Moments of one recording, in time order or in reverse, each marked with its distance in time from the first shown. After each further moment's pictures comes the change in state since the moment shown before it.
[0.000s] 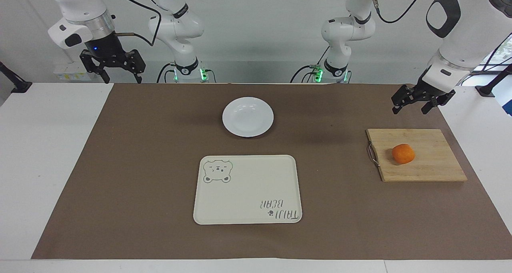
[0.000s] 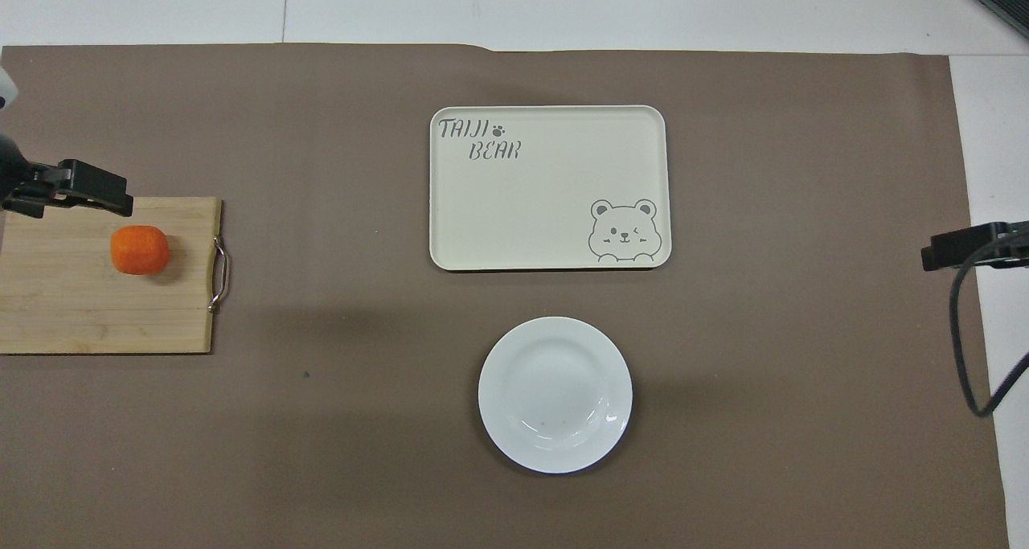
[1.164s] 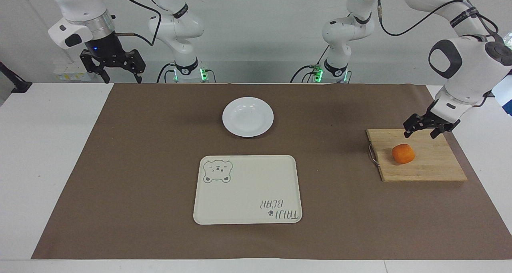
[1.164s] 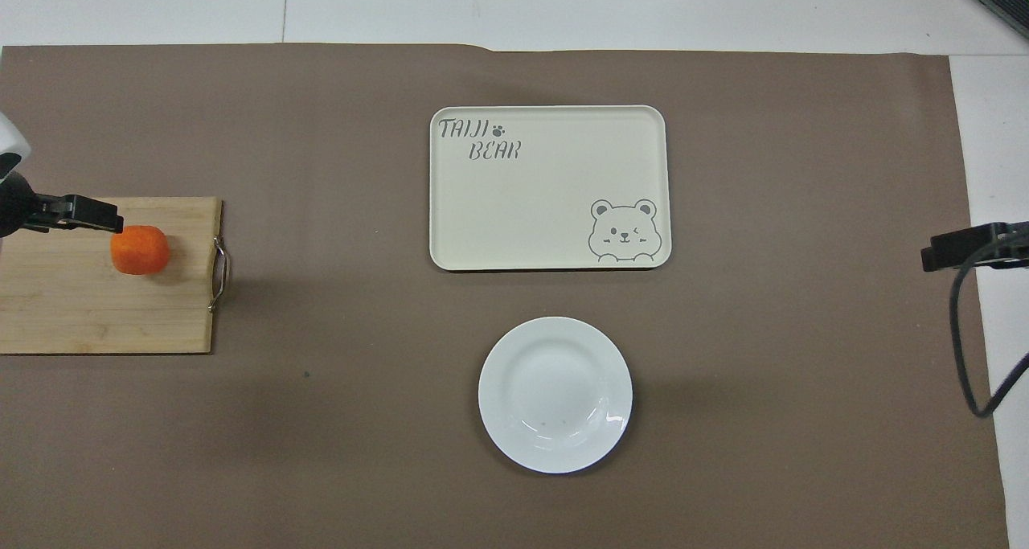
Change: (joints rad) left arm 0.143 0.046 0.003 -0.270 0.000 0.350 0.168; right arm 0.000 0.000 0.000 0.000 0.000 -0.002 0.000
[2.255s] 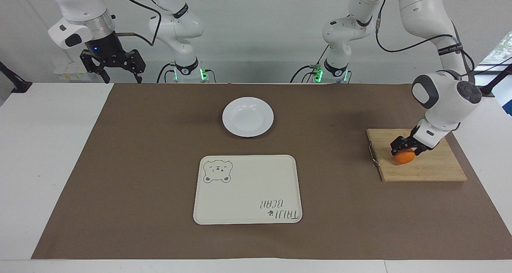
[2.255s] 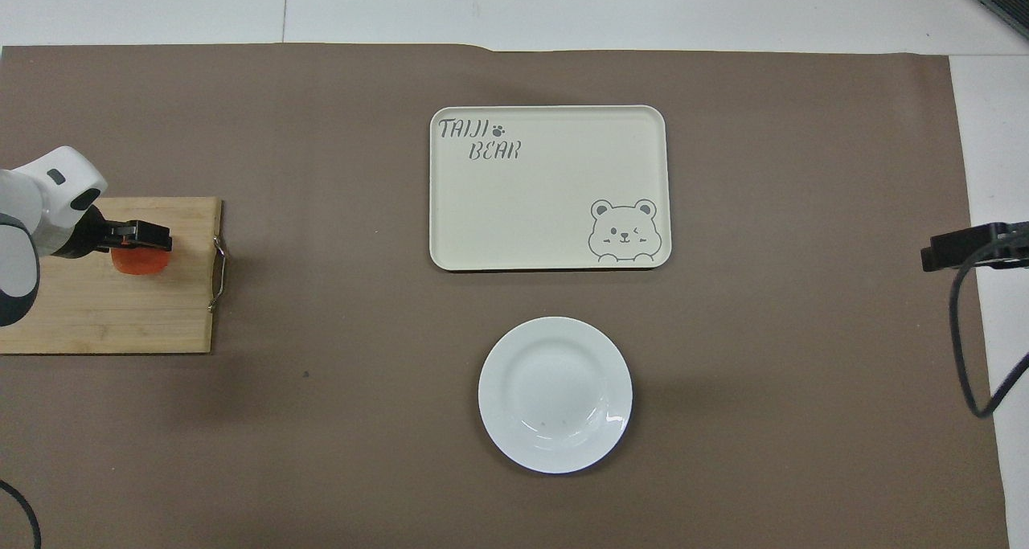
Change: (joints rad) left arm 0.023 0.106 -0.011 -0.162 0.000 0.261 -0.013; right arm 0.000 0.000 0.000 0.000 0.000 0.000 0.000
